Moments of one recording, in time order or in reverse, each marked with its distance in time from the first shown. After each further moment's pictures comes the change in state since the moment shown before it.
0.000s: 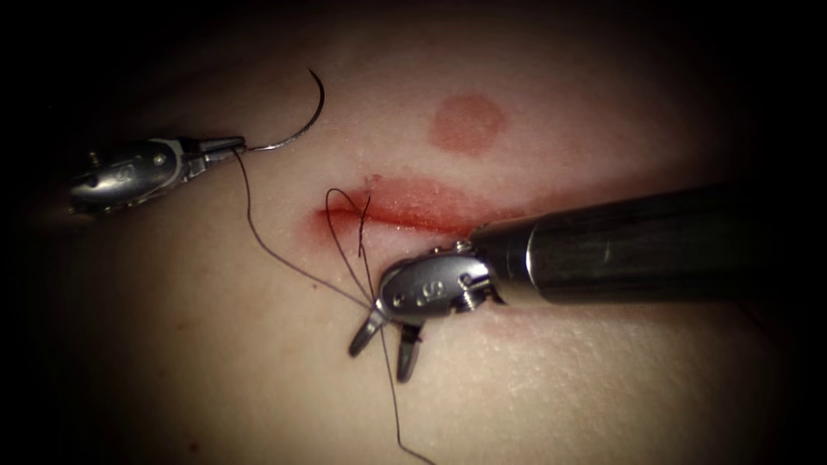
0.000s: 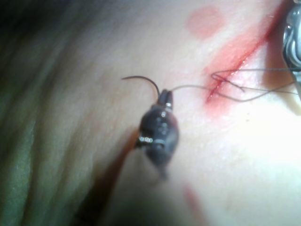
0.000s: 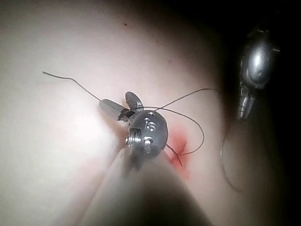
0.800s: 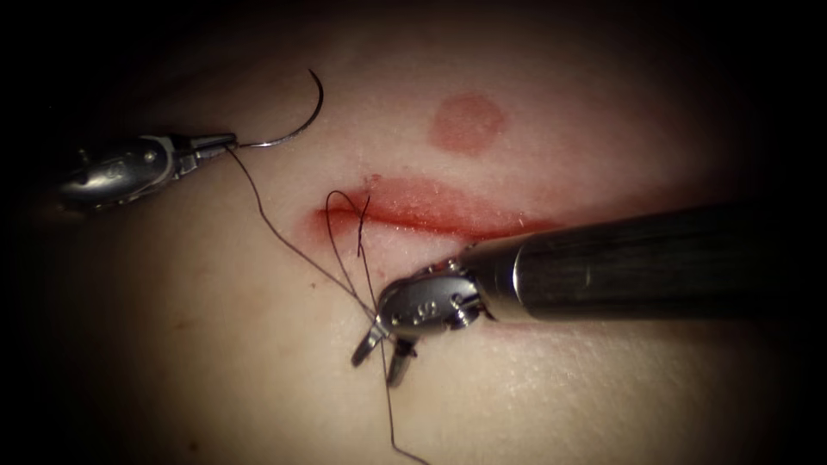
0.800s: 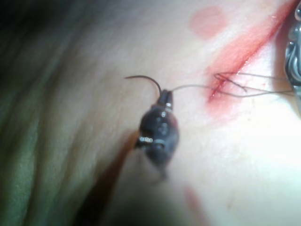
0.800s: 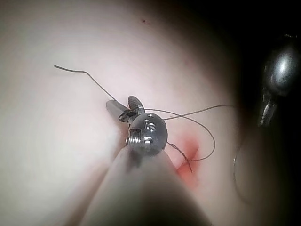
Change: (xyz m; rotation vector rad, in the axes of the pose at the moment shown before) right arm -0.002 -0.001 0.003 -0.060 -0.082 -0.022; left arm 0.000 0.000 -0.001 -0.006 0.002 -0.003
